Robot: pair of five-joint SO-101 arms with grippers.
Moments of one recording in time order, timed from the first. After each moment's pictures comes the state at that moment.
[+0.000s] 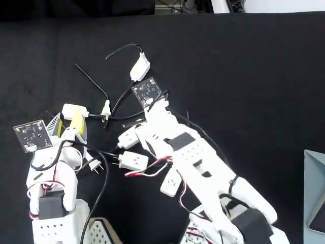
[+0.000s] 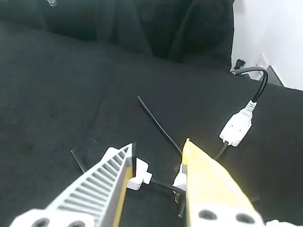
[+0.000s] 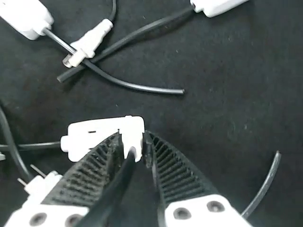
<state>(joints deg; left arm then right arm) -12.0 -103.6 86.7 41.3 9.5 -31.2 -23.9 57.1 26.6 1.5</state>
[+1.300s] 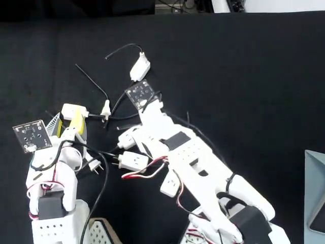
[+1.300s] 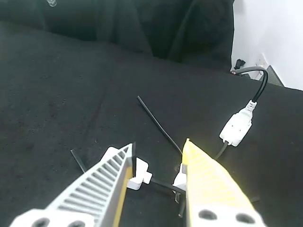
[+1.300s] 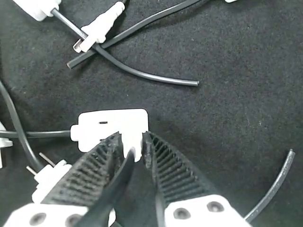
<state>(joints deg) -12.0 -103.6 86.7 41.3 9.5 -33.3 -22.1 55.1 29.9 1.5</state>
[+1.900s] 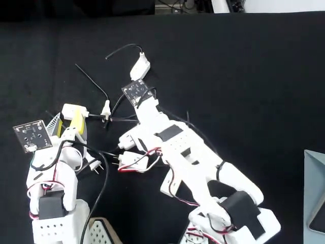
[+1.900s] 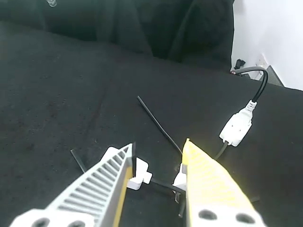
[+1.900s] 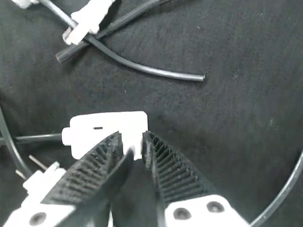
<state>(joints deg) -12.0 -103.6 86.7 41.3 9.5 -33.2 -12.6 49.5 31.7 1.4</state>
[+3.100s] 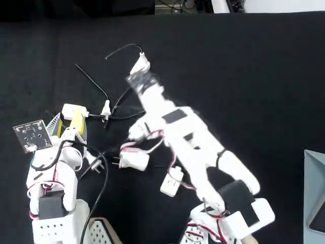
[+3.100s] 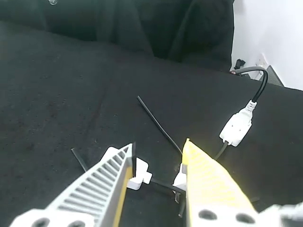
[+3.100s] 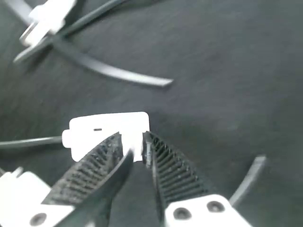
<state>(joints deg) -12.0 -103.6 86.7 41.3 9.5 -26.4 -6.5 38.5 37.9 8.4</state>
